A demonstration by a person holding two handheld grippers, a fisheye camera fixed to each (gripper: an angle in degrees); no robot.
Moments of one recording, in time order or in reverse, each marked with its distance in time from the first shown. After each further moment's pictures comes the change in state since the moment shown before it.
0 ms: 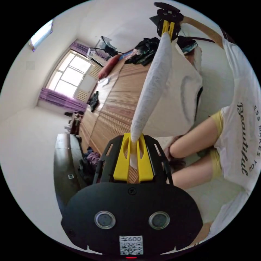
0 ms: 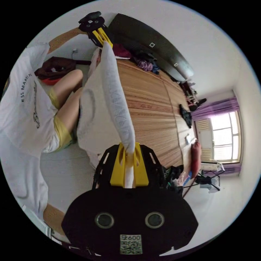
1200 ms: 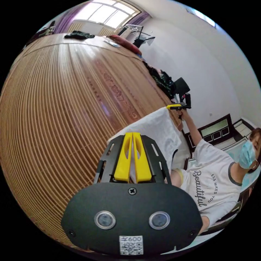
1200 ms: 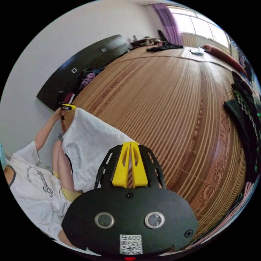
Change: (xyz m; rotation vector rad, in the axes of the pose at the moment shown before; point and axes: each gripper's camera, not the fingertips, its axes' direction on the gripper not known) left arm -0.407 0.071 0.492 0.165 1.014 -0.723; right arm 0.377 0.181 0.267 0.188 -0.505 0.998
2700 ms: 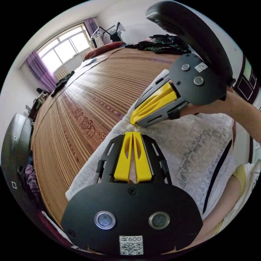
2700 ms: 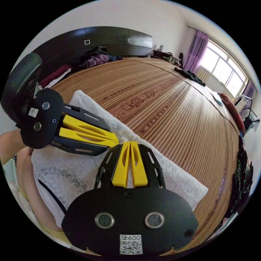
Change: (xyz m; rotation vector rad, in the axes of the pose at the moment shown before) left arm 0.252 0.100 0.224 -0.027 -0.705 0.516; right arm -0.260 0.094 0.195 0.092 0.299 -0.377
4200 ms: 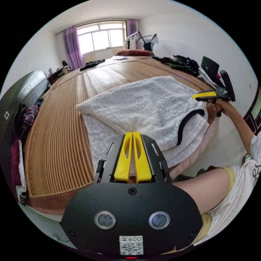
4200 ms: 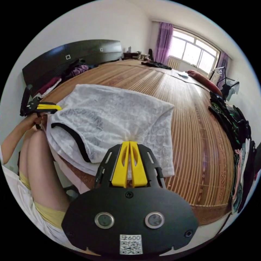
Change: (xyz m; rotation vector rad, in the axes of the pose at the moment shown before) left arm 0.050 0.345 -0.190 0.140 0.046 -0.434; right arm -0.041 0.286 -0.218 0.112 0.124 0.285
